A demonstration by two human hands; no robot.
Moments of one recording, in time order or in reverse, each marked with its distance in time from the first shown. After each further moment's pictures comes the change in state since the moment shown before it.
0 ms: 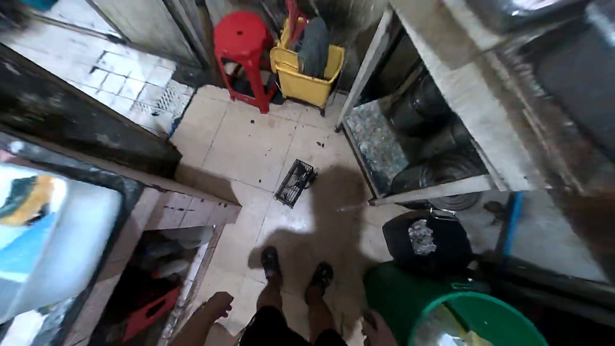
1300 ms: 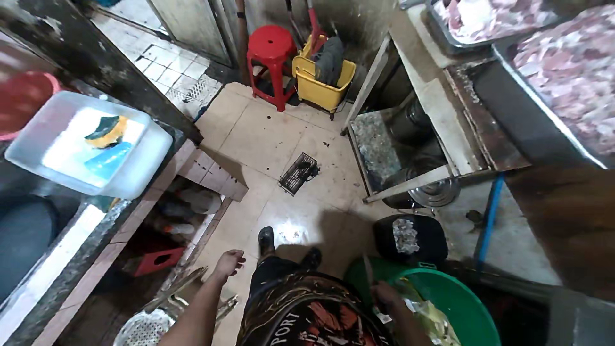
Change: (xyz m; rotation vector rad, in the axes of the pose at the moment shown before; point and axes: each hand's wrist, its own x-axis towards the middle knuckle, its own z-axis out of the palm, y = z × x) left_hand -0.121 0.003 0.082 -0.558 0.193 0.185; right_hand 0.069 0.075 -0.108 -0.217 -0.073 0.116
